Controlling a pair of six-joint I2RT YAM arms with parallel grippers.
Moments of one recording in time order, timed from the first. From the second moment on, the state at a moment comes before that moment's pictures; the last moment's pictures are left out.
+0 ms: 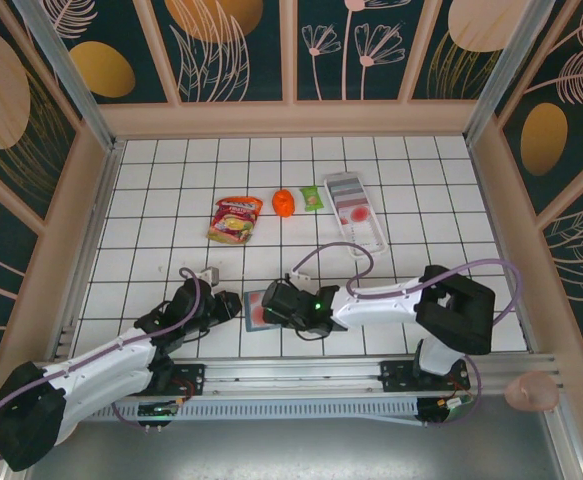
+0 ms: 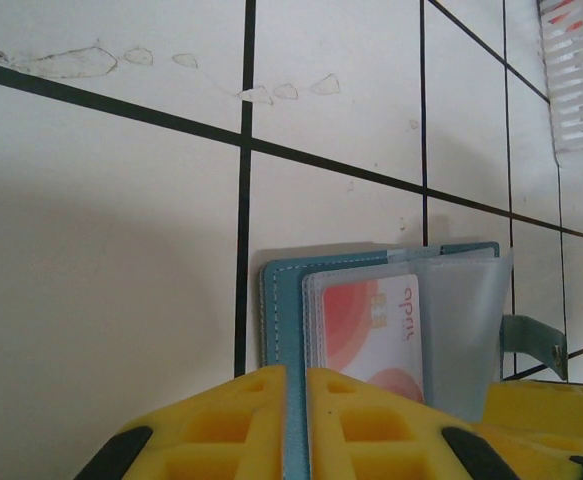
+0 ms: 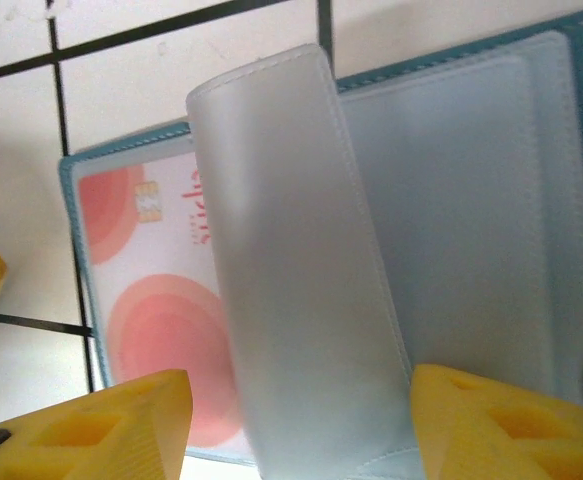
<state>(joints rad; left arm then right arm) -0.70 0.82 0.12 0.00 0.11 -0.99 1.27 1.63 0.83 -0.24 0.18 1.27</state>
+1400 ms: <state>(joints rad) -0.70 0.60 0.10 -0.15 -0.06 -1.05 1.20 1.73 0.71 0.49 -0.05 1.39</state>
